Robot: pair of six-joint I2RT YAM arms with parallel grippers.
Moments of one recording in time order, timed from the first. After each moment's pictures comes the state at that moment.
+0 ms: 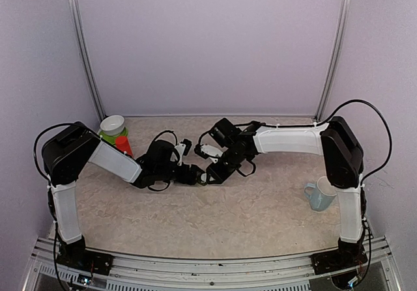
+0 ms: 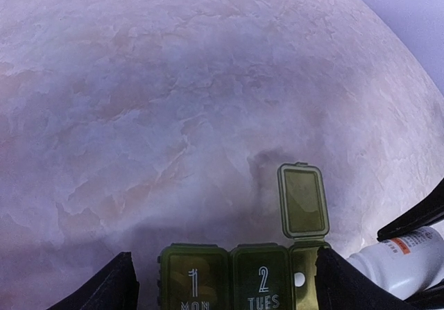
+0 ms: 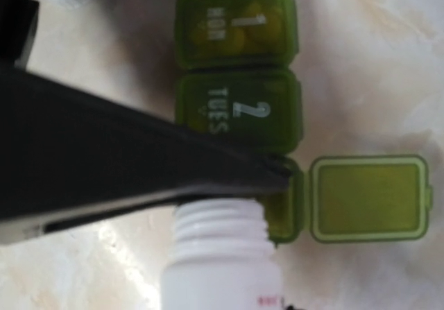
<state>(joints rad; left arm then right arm) -0.69 1.98 0.92 0.48 0.15 -0.28 0.86 2.10 1.62 -0.59 -0.18 -0.02</state>
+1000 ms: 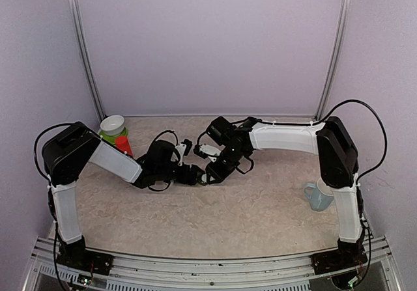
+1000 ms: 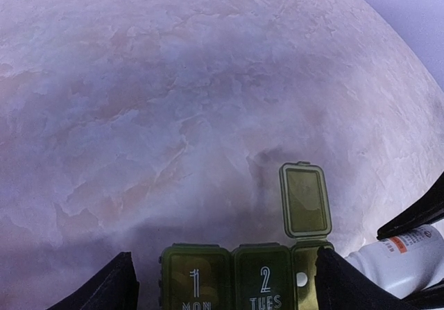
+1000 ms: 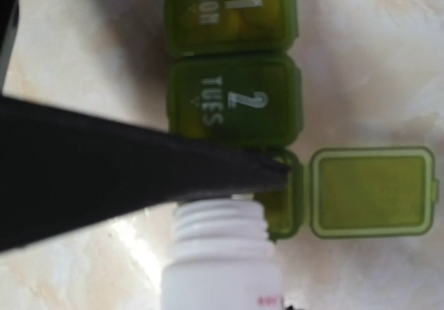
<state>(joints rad) -0.69 1.98 0.92 0.48 0.14 -0.28 0.85 2.16 1.73 -0.72 -0.18 -0.02</state>
